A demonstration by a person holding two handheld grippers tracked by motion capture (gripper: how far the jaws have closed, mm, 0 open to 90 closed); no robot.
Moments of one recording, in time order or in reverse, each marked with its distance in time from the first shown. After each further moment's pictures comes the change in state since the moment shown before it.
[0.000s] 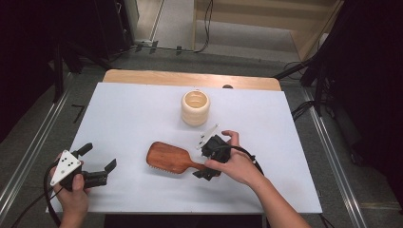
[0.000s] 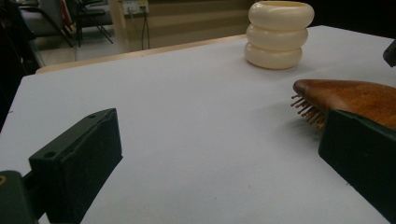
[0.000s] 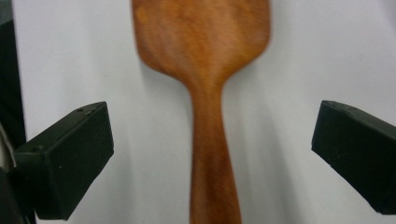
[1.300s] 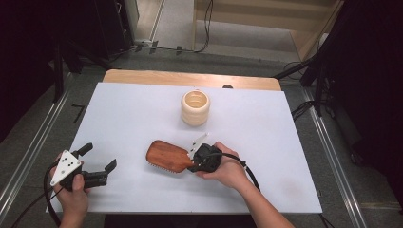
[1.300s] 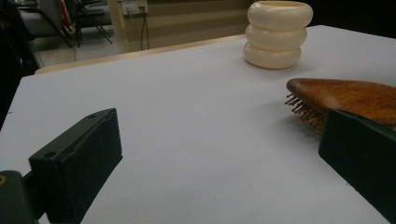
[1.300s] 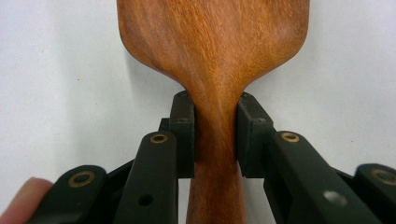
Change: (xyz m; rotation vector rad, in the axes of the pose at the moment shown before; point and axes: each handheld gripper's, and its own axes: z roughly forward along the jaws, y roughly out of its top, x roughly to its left) left arm 0.000 0.000 0.000 0.000 -0.003 0.004; right arm 0.011 0.001 0.031 0.020 -0.074 0.009
